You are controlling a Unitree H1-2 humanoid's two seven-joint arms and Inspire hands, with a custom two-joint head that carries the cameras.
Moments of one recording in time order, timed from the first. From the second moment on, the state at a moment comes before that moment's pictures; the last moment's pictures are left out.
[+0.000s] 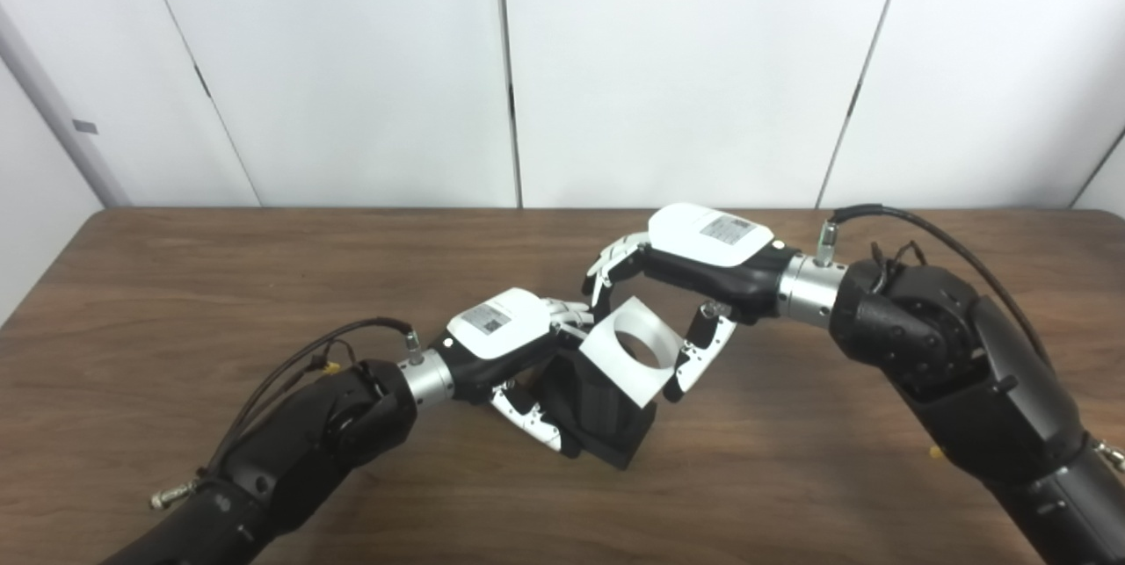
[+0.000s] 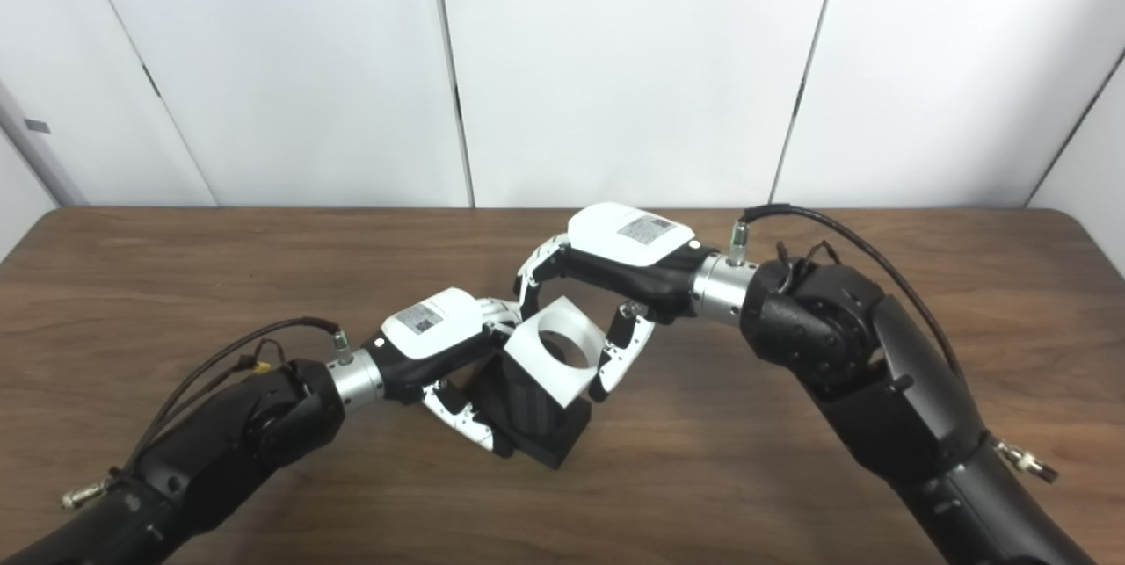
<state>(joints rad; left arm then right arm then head) -0.58 0.43 -0.69 0.44 0.64 -0.48 -0.04 -0.59 -0.45 0.38 -0.16 -0.49 -0.12 0.64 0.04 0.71</state>
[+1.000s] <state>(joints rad) -0.58 0.42 -0.68 0.44 0.65 -0.48 -0.05 -0.60 -0.41 0.40 -0.10 -0.50 -0.13 0.63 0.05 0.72</state>
